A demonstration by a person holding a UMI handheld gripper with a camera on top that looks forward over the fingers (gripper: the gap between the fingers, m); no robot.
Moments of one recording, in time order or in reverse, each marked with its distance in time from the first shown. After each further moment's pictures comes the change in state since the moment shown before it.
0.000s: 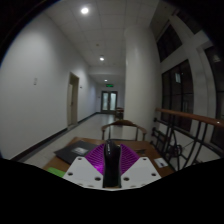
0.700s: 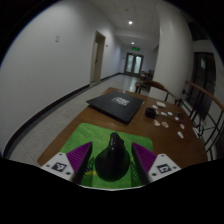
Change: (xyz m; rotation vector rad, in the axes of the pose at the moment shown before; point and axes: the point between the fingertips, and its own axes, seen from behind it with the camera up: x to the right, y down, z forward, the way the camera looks) arm -0.197 0.202 -0.001 -0.430 -0.207 -0.146
